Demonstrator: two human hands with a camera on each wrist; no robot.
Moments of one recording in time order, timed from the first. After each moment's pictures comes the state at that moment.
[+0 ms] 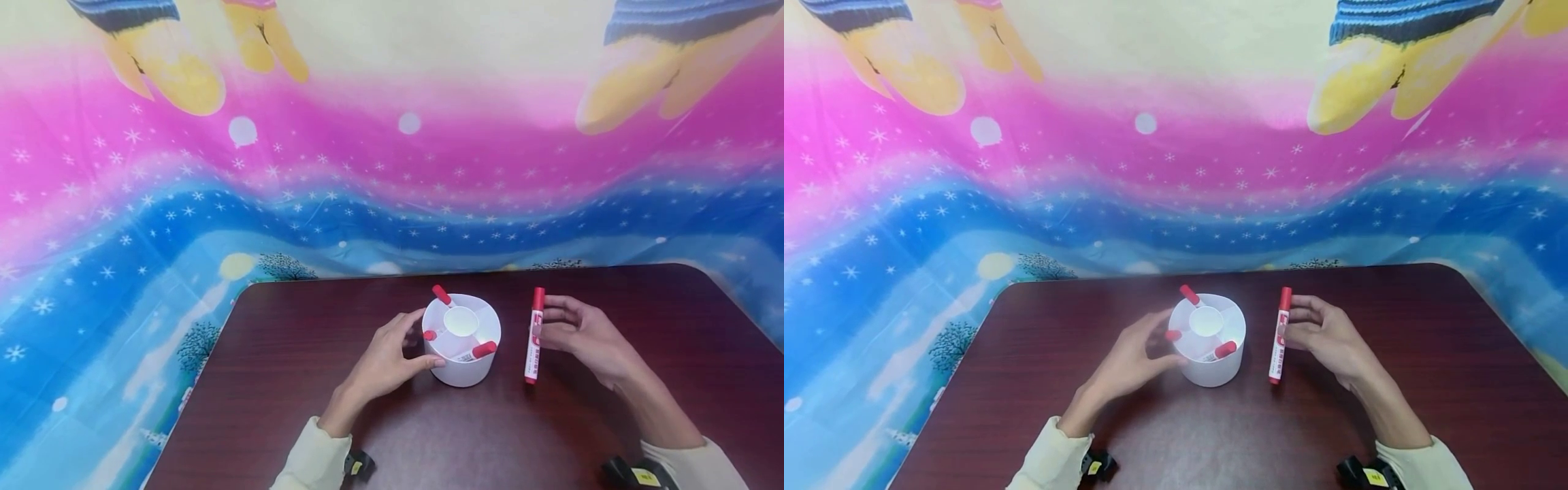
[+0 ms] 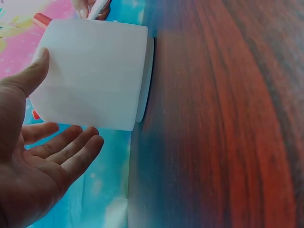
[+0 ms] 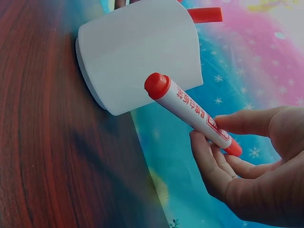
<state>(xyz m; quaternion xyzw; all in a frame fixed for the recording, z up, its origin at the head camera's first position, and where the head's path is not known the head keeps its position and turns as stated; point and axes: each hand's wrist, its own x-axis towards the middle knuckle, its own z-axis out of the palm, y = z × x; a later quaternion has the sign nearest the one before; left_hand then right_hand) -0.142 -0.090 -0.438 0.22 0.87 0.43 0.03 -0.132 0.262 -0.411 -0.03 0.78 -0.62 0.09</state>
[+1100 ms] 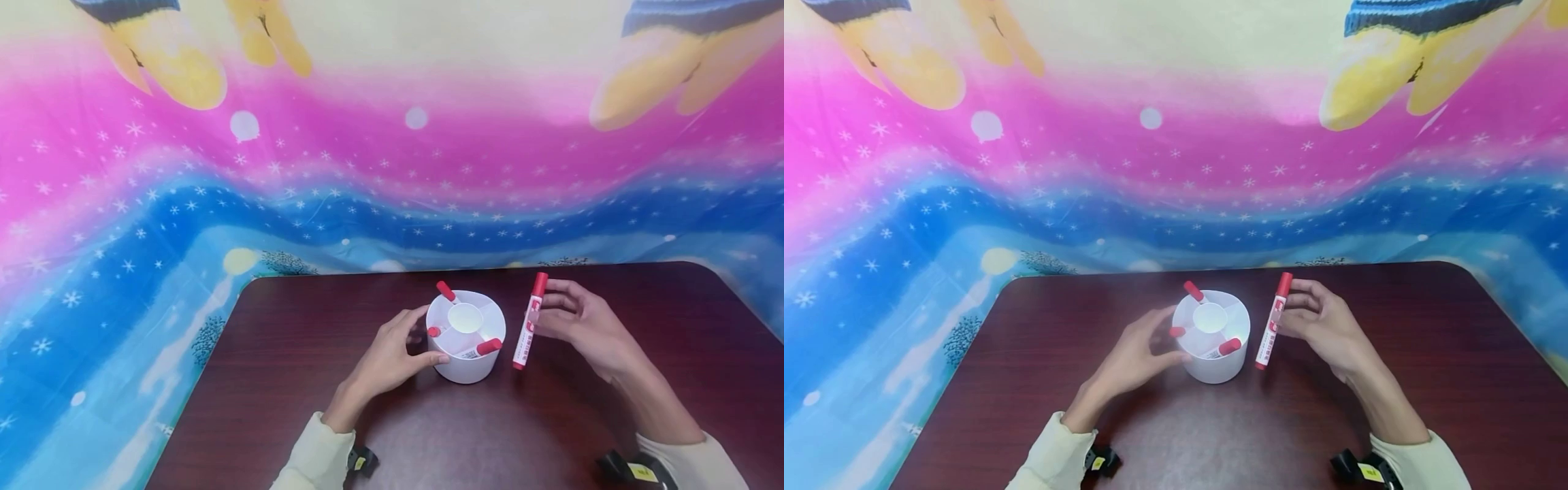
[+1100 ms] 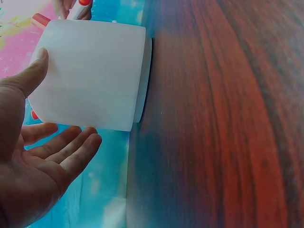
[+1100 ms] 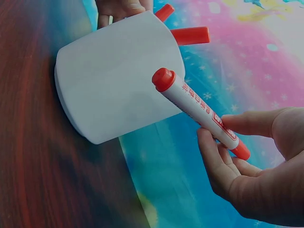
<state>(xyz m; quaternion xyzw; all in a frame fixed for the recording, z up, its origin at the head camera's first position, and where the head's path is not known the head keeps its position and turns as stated) -0.147 -0.092 -0.439 0.22 0.87 0.45 0.04 -0.138 0.247 -0.395 -0.04 0.76 -0.64 0.07</state>
